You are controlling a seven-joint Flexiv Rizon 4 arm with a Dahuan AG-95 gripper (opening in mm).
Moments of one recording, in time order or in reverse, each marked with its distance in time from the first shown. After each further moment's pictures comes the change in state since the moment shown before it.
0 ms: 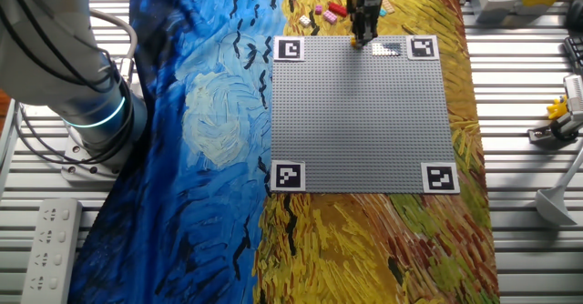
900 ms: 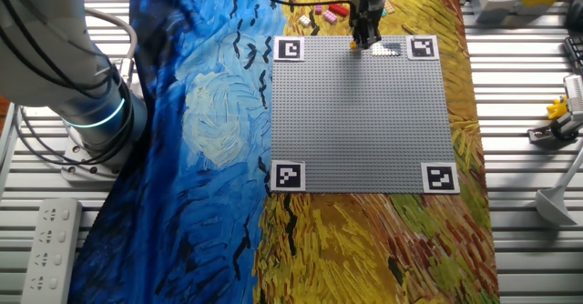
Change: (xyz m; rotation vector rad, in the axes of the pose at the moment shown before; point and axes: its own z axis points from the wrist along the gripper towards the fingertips) arm 0.003 -0.008 -0.004 0.008 0.002 -0.112
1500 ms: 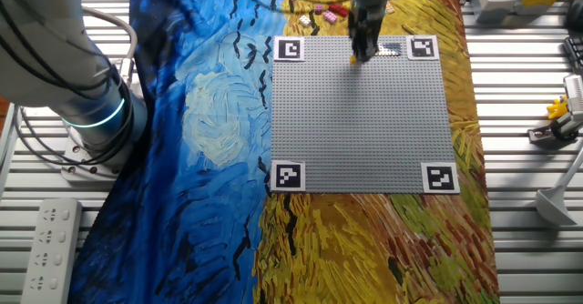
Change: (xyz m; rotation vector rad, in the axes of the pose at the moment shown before) arm 0.036 -0.073 -0.016 0.079 0.031 0.016
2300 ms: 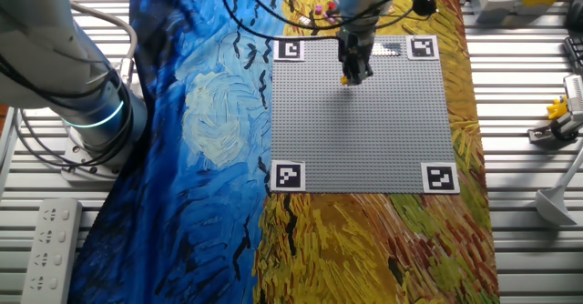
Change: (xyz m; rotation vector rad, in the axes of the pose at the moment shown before) arm 0.012 -0.026 0.002 -0.019 -0.033 -0.045
